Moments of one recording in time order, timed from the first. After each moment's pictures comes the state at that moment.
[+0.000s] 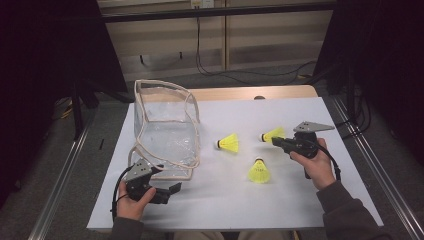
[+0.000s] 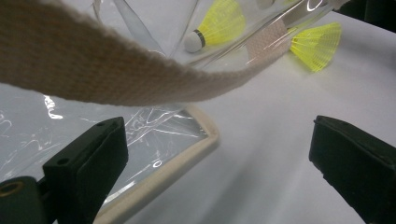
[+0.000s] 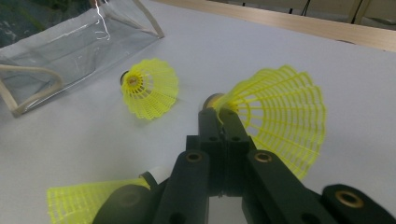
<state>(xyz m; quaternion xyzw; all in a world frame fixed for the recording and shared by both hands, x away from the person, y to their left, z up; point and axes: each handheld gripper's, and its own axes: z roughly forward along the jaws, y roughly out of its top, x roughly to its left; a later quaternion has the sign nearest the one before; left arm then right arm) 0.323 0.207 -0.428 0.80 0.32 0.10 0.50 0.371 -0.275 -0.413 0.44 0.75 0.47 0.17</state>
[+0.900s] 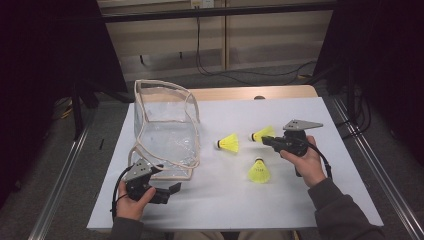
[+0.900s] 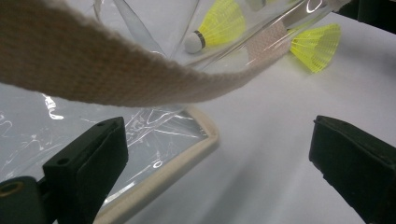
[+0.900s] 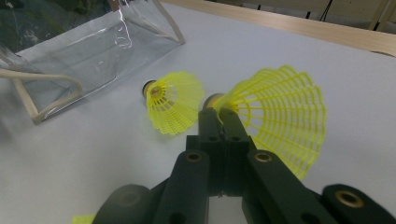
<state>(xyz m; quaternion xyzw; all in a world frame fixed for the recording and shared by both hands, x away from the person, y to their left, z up) 0.323 0.207 -0.427 0.80 0.32 0.10 0.50 0.380 -0.250 -0.410 0.42 0.76 0.48 0.16</state>
